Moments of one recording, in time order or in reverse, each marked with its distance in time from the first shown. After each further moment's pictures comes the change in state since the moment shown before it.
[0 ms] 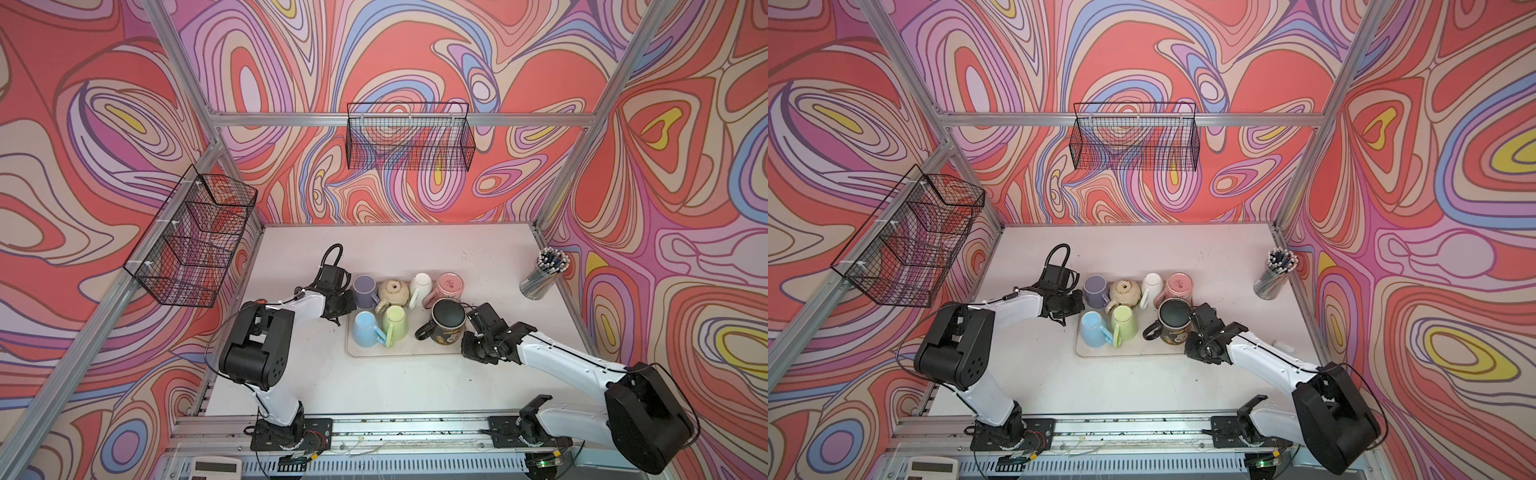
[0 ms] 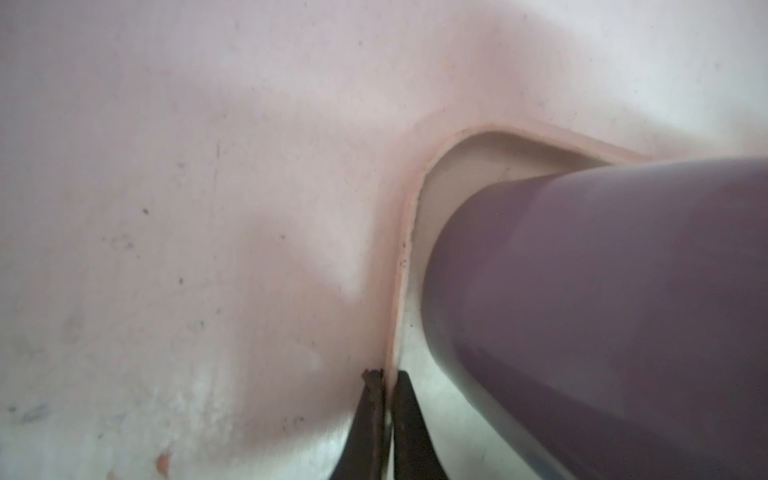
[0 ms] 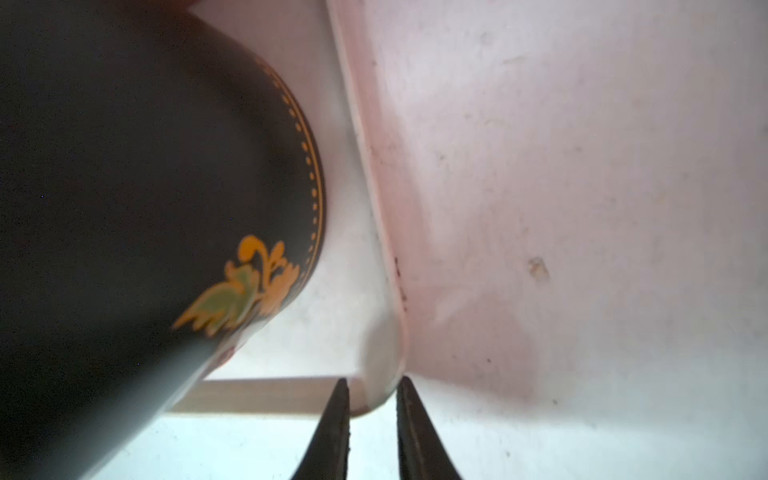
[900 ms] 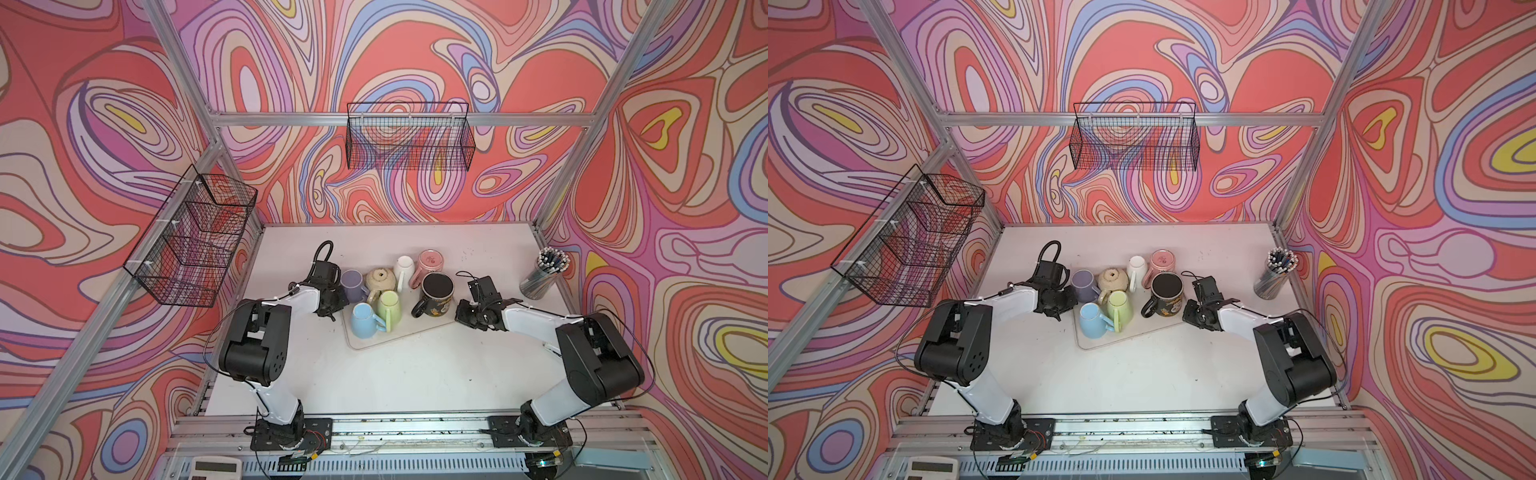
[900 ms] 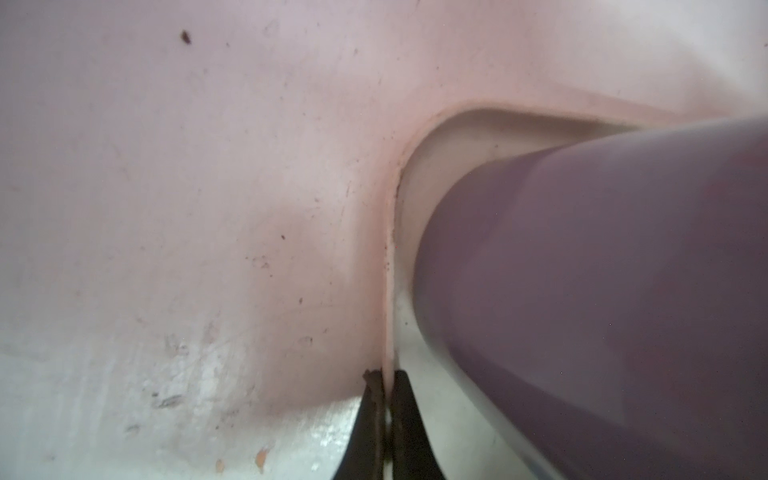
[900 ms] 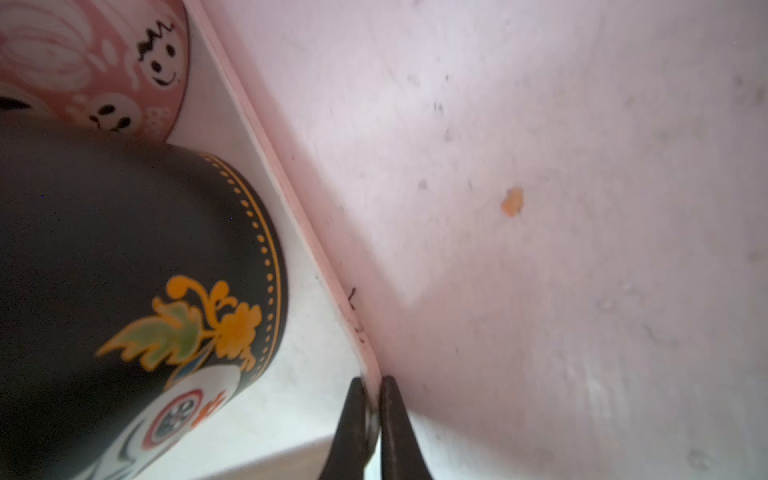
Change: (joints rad) left arm 0.068 0.038 0.044 -0.031 -0.035 -0.039; right arm -0.180 0.329 0.127 0.361 -0.032 -0.082
